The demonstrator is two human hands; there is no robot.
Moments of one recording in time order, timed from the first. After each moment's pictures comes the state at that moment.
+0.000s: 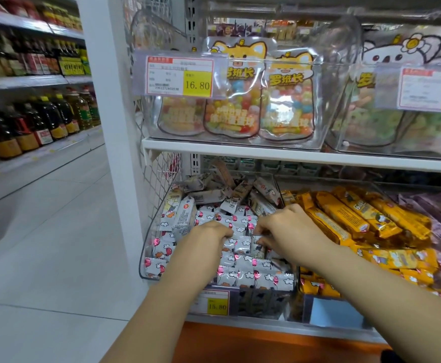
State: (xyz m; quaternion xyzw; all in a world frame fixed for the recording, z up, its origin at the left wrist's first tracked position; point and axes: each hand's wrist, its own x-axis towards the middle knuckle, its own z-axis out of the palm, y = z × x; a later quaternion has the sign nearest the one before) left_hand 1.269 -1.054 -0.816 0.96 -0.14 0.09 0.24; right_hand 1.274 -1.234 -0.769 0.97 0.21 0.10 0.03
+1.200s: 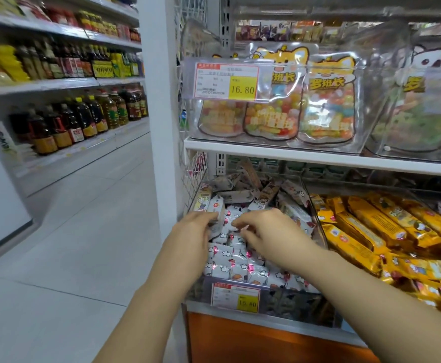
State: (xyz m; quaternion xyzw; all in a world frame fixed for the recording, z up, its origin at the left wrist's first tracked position) left_hand 1.235 -0.998 -0.789 0.94 -0.06 0.18 0.29; right_hand 1.266 -1.164 -0.764 0.95 0.25 0.06 -0.16
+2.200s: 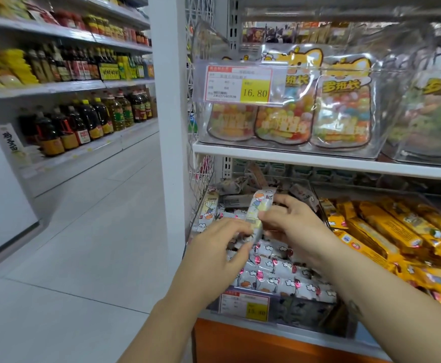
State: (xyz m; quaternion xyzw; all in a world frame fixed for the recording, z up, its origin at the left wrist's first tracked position) left_hand 1.232 -1.011 -0.801 0.87 -0.21 0.27 0.37; right_hand 1.280 -1.170 -0.760 0.73 0.04 -0.07 -0.68
